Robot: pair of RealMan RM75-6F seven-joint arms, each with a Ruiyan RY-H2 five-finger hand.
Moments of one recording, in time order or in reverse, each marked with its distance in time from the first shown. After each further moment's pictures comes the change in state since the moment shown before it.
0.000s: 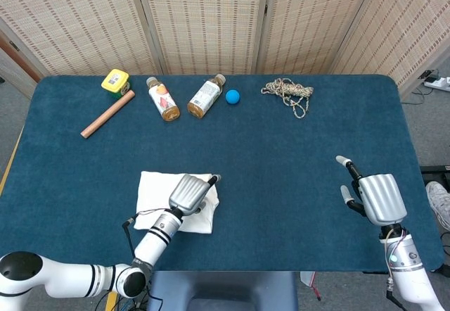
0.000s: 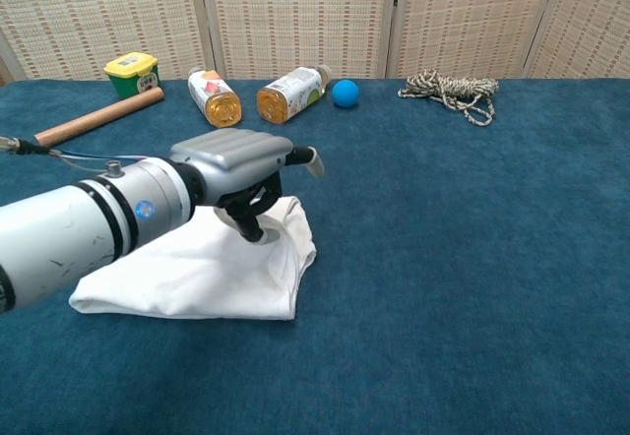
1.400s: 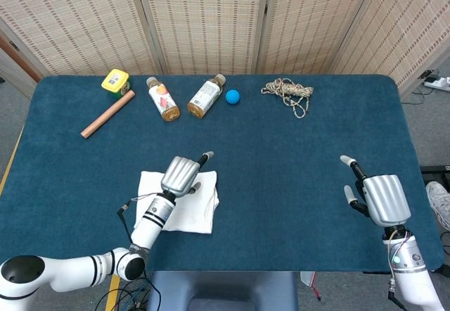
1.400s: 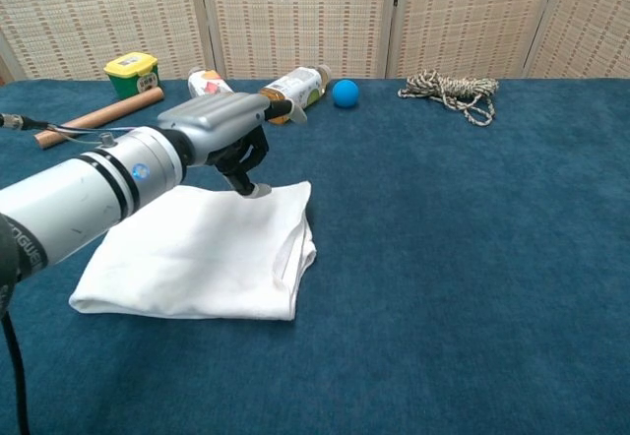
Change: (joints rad) left arm 0.024 -0.047 -0.075 0.244 0.153 -0.021 -0.237; right arm -0.016 0.002 0.005 0.001 0.005 0.014 0.012
